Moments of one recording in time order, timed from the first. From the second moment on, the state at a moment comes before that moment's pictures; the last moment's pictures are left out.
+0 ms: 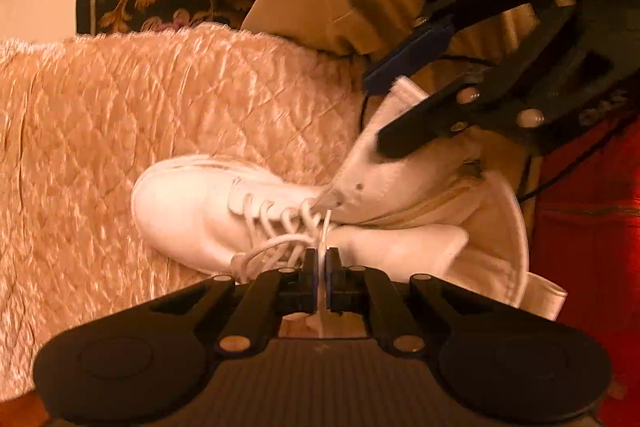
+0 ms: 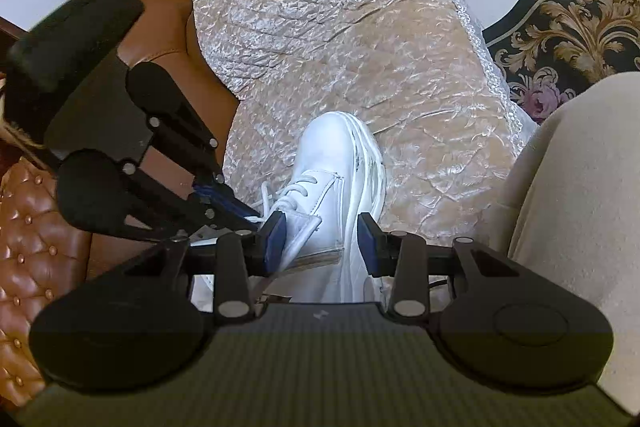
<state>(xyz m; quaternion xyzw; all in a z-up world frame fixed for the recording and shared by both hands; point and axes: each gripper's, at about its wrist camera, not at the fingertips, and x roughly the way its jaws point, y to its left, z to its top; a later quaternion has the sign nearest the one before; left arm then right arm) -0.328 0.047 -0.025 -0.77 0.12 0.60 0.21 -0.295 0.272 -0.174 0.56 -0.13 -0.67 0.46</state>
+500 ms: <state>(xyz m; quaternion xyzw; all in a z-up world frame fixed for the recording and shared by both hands) -0.327 0.058 -0.011 -0.75 0.13 0.62 0.22 -0.293 0.267 -0.168 0.55 -0.12 -0.68 0.46</state>
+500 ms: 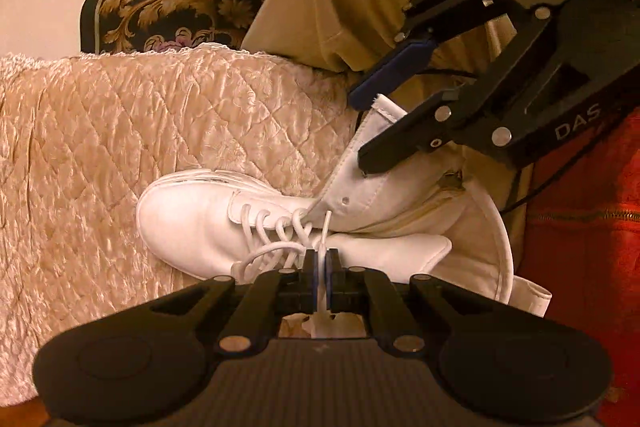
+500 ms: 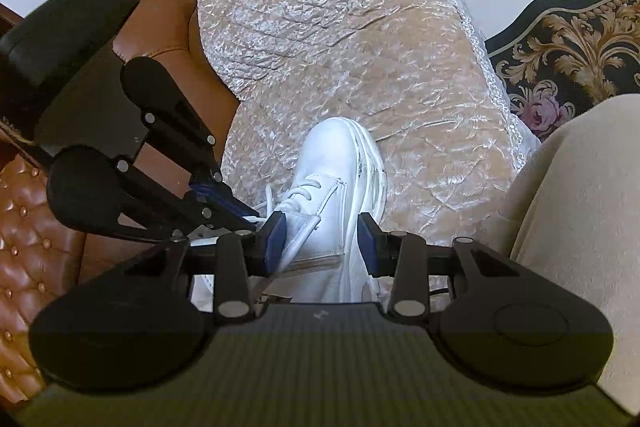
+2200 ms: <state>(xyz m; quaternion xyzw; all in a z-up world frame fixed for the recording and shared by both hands) -0.316 0.073 -0.003 -0.69 0.15 0.68 0.19 -0.316 0.301 -0.163 0.52 -0.18 -0.75 0.38</state>
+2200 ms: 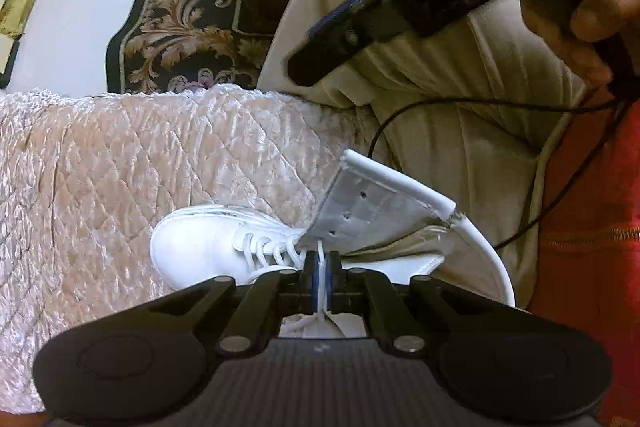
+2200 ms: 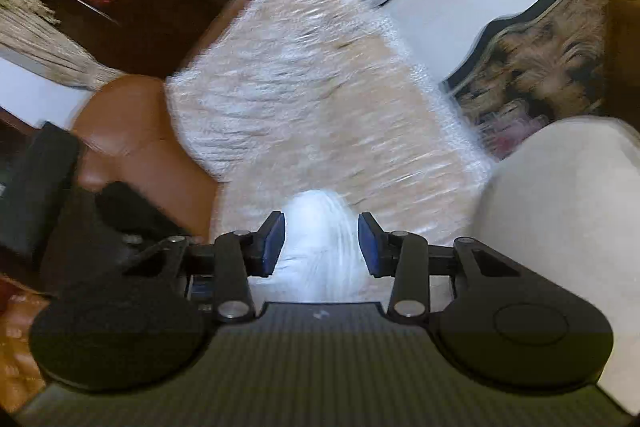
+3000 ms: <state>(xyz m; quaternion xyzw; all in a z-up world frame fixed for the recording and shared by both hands) -0.295 0.064 -0.006 -0.69 0.14 0.69 0.16 -0.276 0.236 -0.160 0.54 -0.03 -0.68 0.50</state>
